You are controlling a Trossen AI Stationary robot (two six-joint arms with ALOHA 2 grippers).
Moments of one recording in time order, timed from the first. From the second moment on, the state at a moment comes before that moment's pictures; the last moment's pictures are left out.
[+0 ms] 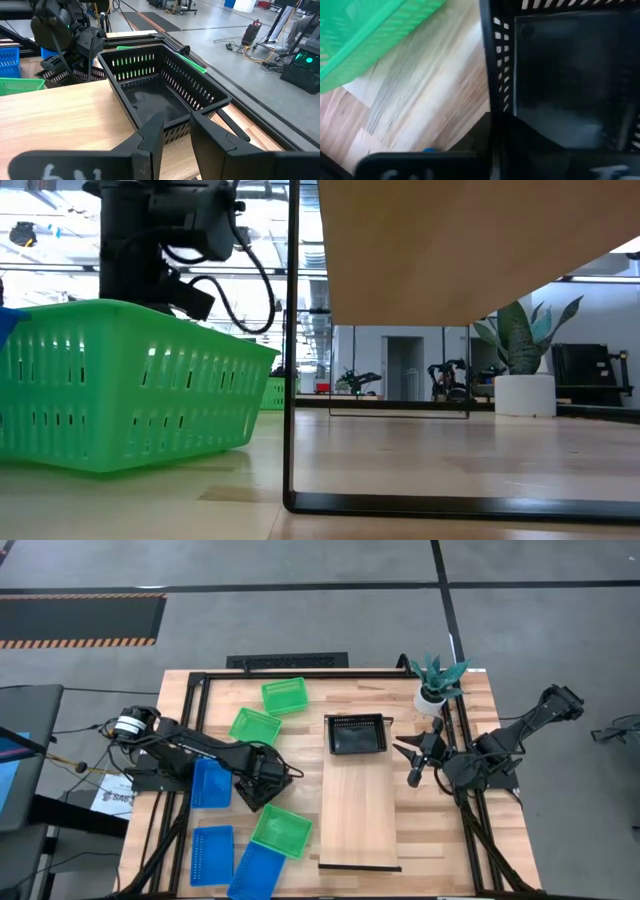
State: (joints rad) left arm -0.17 1.60 0.93 -0.97 -0.19 -0.83; right arm 0.54 0.80 0.63 -0.37 0.99 0.39
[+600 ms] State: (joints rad) left arm -0.14 1.60 1.23 -1.30 -0.30 -0.87; right arm 0.54 0.80 0.63 -0.38 0.99 0.39
